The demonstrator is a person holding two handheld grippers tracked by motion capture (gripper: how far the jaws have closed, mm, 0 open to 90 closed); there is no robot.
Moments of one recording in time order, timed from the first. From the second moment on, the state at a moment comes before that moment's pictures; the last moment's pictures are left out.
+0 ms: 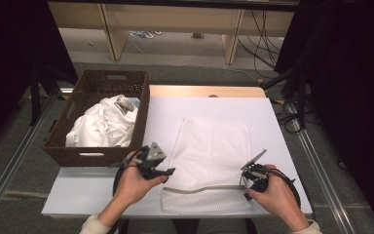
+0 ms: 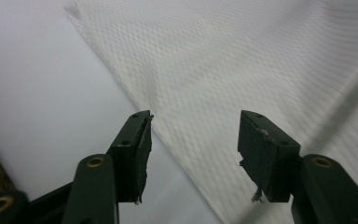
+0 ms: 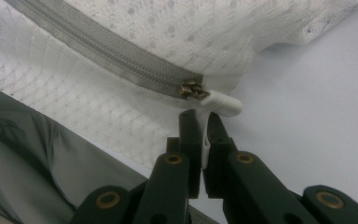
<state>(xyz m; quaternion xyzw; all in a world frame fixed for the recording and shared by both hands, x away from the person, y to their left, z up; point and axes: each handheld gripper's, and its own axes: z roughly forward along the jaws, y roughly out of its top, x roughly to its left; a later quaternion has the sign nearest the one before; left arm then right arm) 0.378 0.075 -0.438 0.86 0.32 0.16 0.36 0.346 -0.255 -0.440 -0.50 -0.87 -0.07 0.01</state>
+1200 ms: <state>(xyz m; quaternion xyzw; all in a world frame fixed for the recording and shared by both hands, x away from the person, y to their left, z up) 0.497 0.053 -0.458 0.84 0.41 0.24 0.26 0.345 -0.261 -0.441 -0.50 -0.86 -0.08 0.03</state>
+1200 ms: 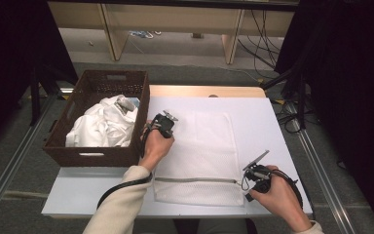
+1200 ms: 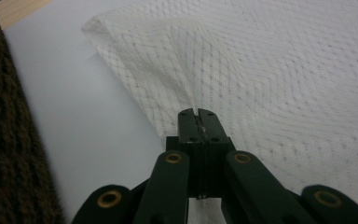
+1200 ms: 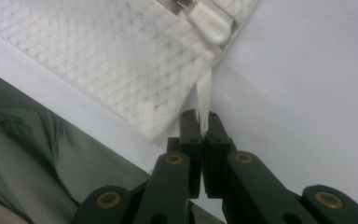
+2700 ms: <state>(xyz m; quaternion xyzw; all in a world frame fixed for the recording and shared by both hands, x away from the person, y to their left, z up) 0.280 0.144 -0.477 0.76 0.39 0.20 0.48 0.366 -0.288 -0.430 -0.55 -0.82 -0.17 0.01</state>
